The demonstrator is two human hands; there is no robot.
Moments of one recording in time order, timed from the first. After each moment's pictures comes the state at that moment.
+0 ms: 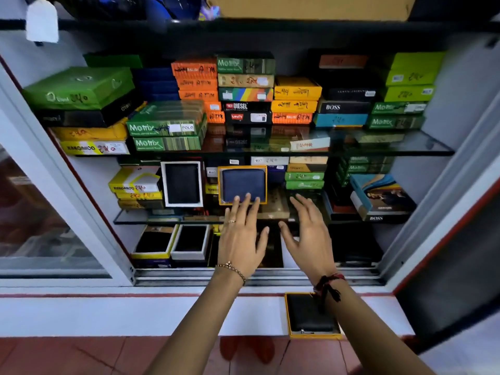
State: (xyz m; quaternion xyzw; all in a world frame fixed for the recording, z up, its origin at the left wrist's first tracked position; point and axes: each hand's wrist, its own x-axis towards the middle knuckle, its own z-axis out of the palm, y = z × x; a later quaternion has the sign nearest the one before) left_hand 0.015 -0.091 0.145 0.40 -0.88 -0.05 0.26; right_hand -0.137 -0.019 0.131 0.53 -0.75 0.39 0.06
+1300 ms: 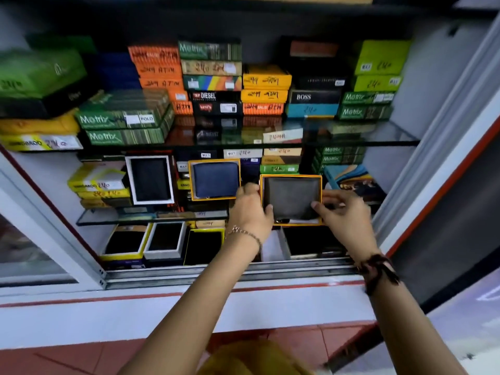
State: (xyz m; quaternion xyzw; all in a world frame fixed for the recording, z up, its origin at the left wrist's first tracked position) left_hand -0.059 -0.064 0.209 0.48 -0.80 -0.25 0.25; right_hand -0.223 0.042 0.188 0.36 -0.77 0.51 -0.10
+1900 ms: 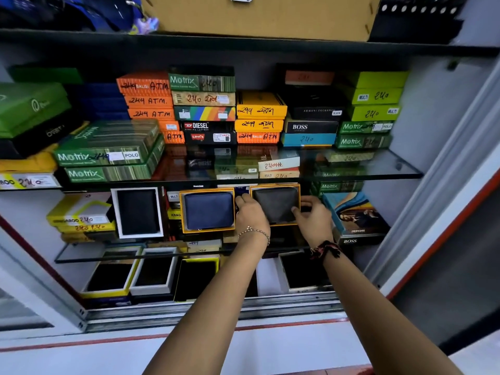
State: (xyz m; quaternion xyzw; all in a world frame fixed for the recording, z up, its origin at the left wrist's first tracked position) left_hand -0.147 -0.153 0.179 0.56 -0.76 -0.24 0.24; right_hand -0.271 -0.082 0.156 0.34 -0.81 0.47 -0.07
